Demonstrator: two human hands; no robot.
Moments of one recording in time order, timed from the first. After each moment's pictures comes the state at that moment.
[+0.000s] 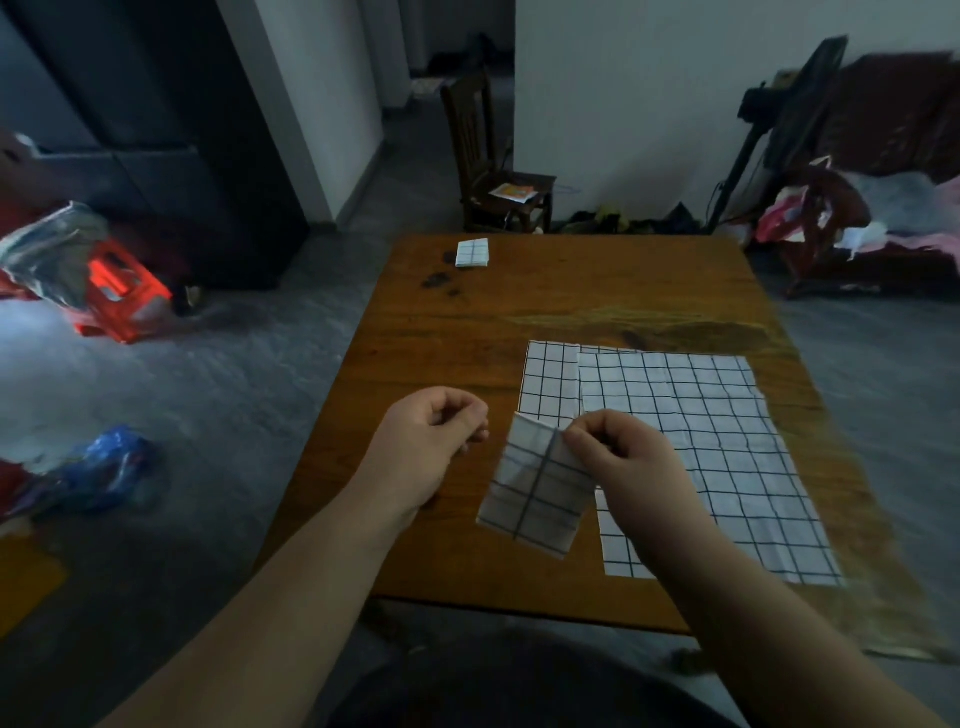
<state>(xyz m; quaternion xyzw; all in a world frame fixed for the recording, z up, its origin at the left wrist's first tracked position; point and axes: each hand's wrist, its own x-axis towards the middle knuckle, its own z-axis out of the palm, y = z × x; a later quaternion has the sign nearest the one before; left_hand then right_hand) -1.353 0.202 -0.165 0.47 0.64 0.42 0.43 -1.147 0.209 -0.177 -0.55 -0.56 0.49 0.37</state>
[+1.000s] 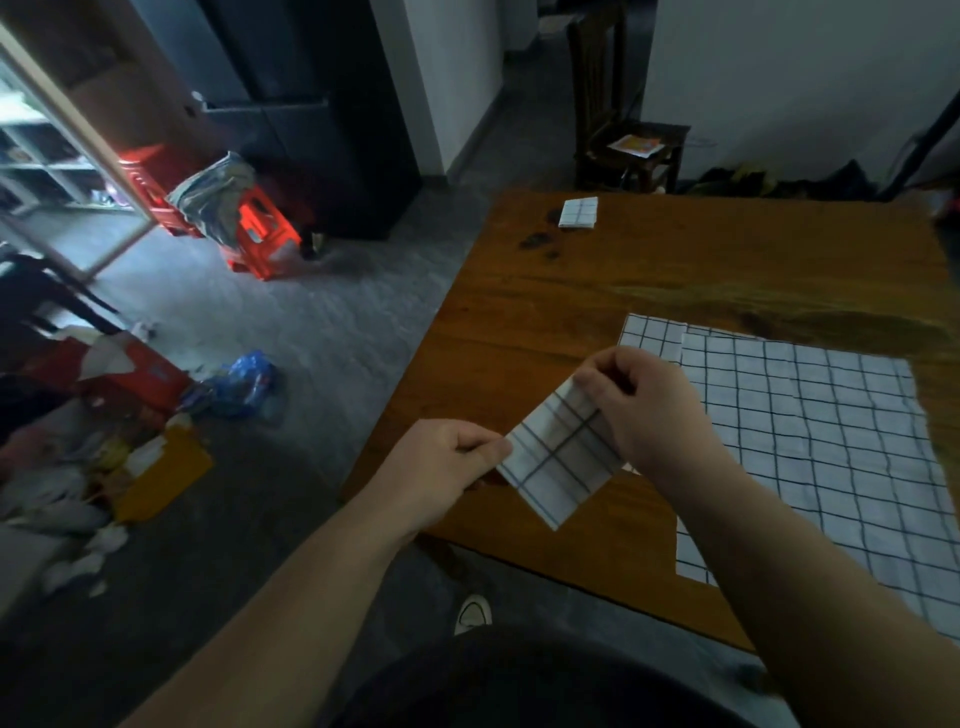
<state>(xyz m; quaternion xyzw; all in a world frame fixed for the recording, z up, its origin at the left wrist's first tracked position) -1.388 0.157 -0.177 0.48 0.72 0.27 0.42 -1.193 0.255 -0.168 -0.50 -0.67 0.47 0.28</state>
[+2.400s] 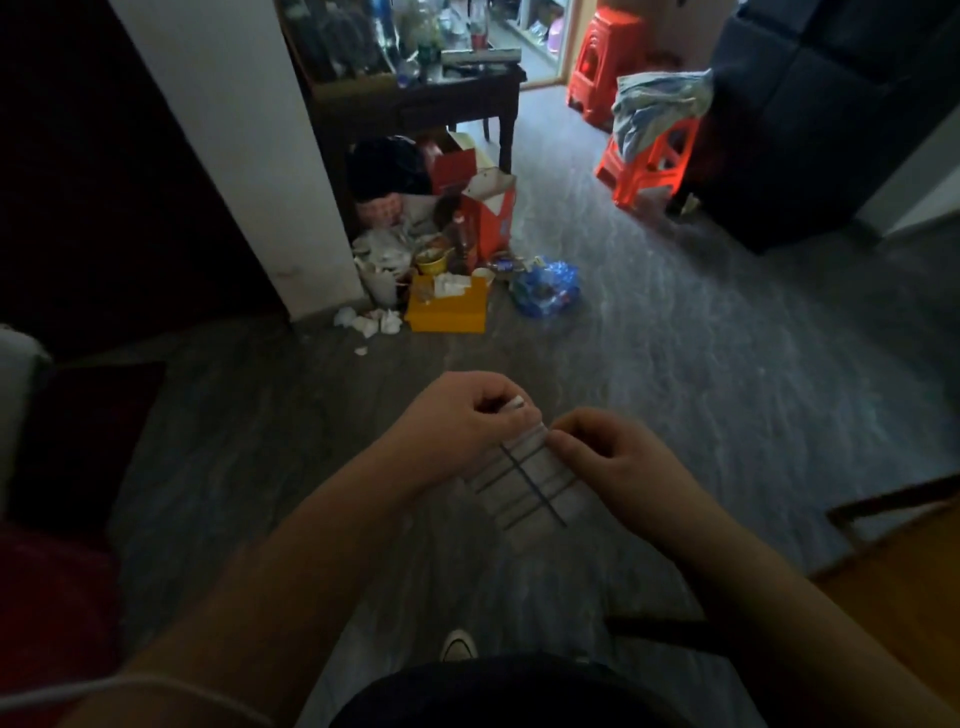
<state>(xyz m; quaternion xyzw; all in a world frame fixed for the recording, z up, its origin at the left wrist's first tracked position) -1.890 -0.209 -0.176 0.21 0.83 0.45 0.24 -1.794 -0.032 -0.195 -0.10 -0.84 0.53 -0.05</state>
